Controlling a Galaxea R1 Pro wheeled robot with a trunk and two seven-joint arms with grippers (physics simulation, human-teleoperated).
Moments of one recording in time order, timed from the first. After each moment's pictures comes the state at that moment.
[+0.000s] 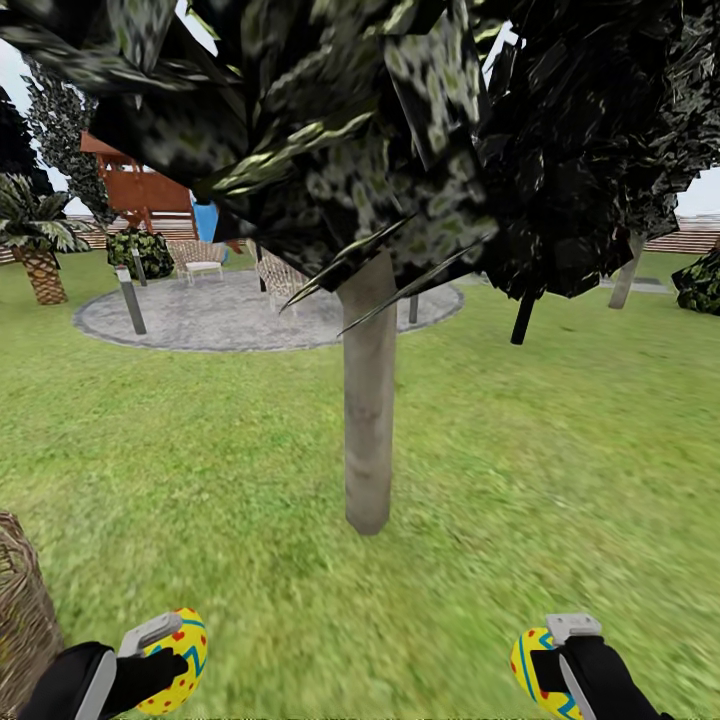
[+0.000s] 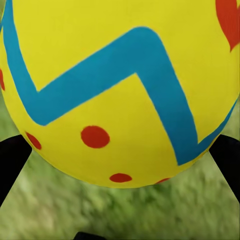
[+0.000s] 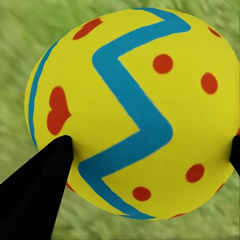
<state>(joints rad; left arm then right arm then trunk) -0.23 0.13 0.31 -1.04 0.20 0.91 -0.05 -0.25 -0.14 -0.06 -0.99 0.04 0.79 -0.04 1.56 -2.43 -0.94</state>
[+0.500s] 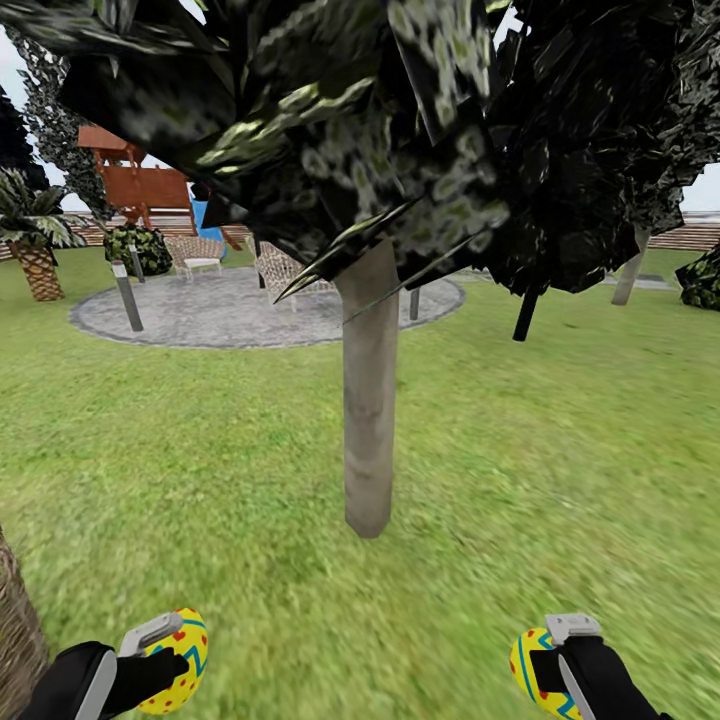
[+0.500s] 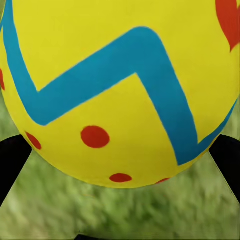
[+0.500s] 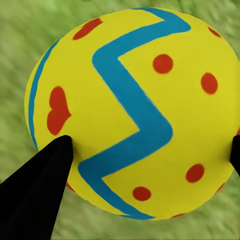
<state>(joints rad) -0.23 0.13 0.30 -1.04 0.21 0.92 -0.06 -0.25 -0.13 -0.06 -0.99 0.04 0.79 -0.04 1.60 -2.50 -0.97</state>
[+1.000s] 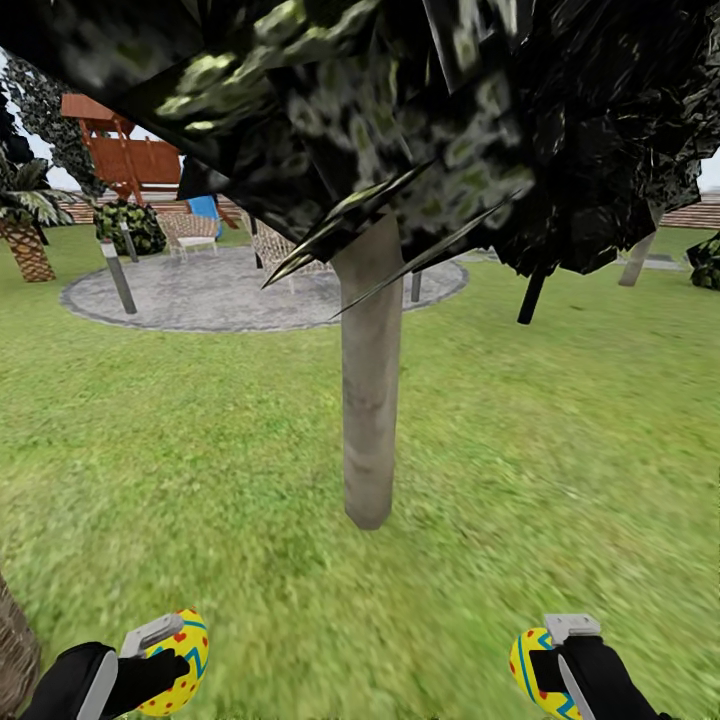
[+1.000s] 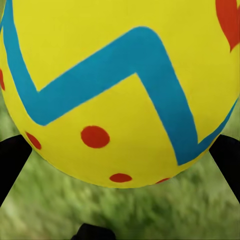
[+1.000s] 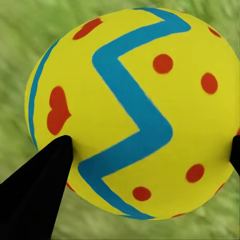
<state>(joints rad) -0.23 0.13 0.30 -1.04 0.20 0.92 -0.06 -0.25 -0.13 -0.06 -0.99 0.04 0.79 -0.04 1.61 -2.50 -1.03</state>
